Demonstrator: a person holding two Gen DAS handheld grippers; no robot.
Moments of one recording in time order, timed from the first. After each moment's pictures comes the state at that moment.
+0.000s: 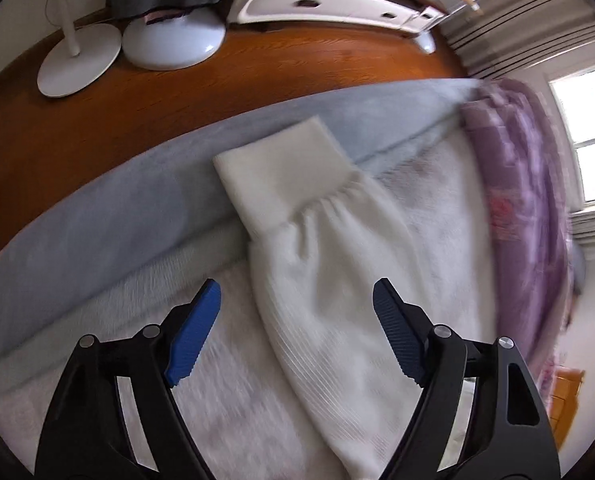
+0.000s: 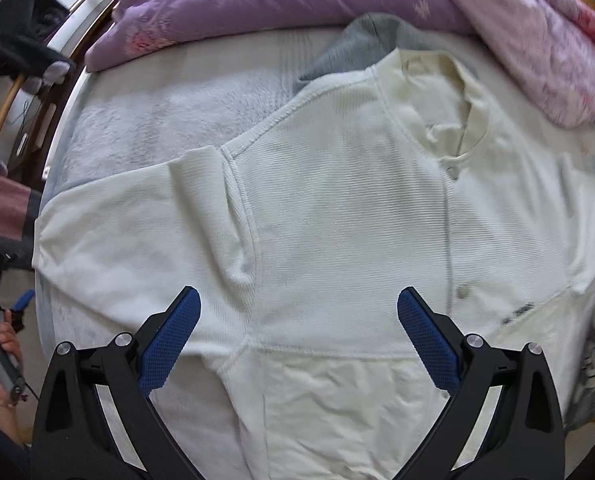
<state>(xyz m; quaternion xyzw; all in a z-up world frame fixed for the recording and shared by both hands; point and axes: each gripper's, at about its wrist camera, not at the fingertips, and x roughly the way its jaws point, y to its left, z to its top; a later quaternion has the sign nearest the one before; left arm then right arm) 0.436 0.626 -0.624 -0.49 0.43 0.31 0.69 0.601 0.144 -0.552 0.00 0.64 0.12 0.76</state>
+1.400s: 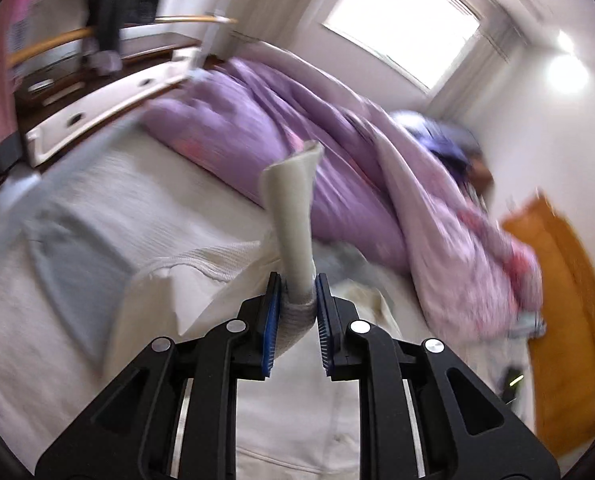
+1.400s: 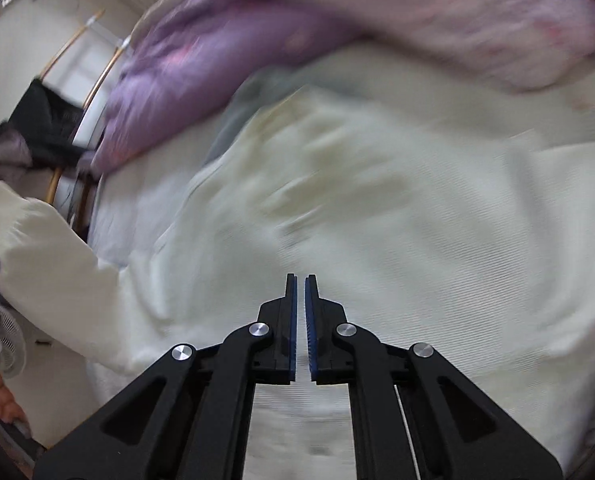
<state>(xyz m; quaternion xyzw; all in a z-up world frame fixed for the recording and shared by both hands) 0.574 0.203 -0.435 -0.26 0.35 0.08 0.90 0.664 -0.135 -0.541 0.15 0.58 0.16 0.79</state>
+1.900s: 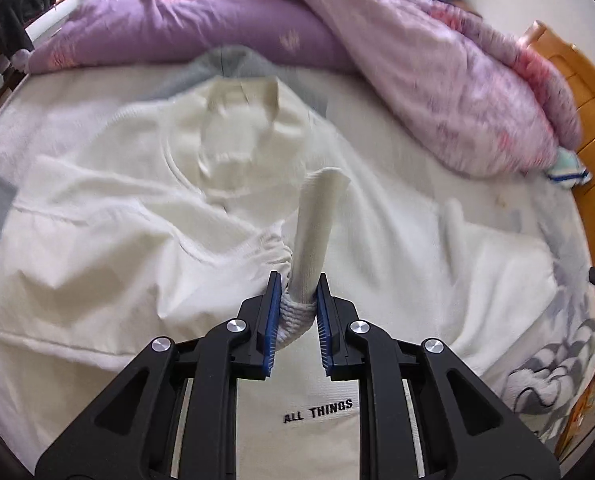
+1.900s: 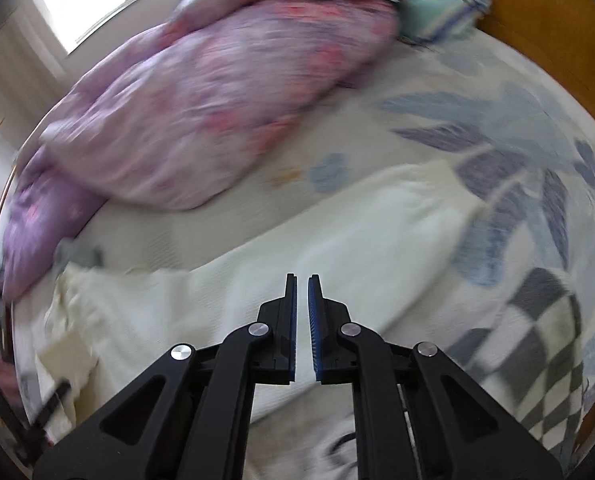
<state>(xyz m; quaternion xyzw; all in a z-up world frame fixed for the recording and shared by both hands) 0.643 -0.062 -0.613 -0.14 0.53 0.03 0.84 0.684 -0.480 -0.541 0.19 0.51 -0.07 0.84</state>
